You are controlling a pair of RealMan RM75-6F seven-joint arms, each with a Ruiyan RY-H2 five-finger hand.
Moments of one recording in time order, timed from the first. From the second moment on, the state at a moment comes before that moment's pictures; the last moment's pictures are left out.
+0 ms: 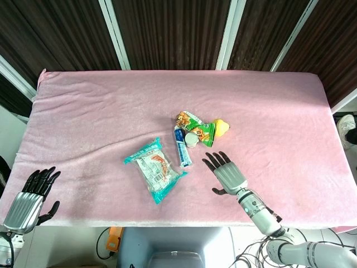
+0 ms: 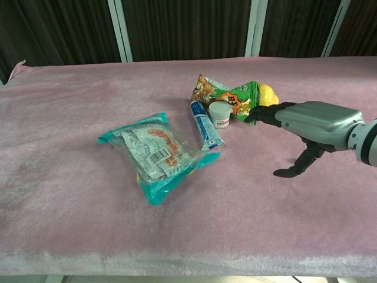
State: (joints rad) left arm -0.13 -1.13 0.04 -1.56 1.67 1.50 -0.02; right arm 0.56 -1.50 0.13 -1.58 -1.27 0.91 -0.52
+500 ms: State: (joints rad) left arm -0.14 -1.13 0.04 -1.55 1.68 1.50 -0.03; right arm 0.56 -1.46 0.10 -1.51 -1.20 0.93 -0.54
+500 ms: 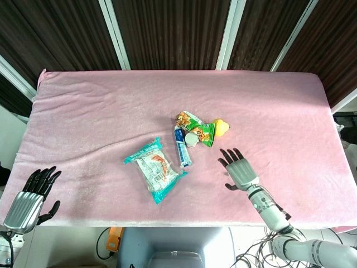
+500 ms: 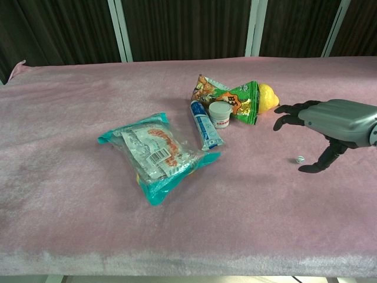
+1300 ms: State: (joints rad) left arm -0.13 -1.12 0.04 -1.55 1.67 1.51 -0.04; right arm 0.59 -1.51 0.06 -1.31 -1.27 0.88 -0.36
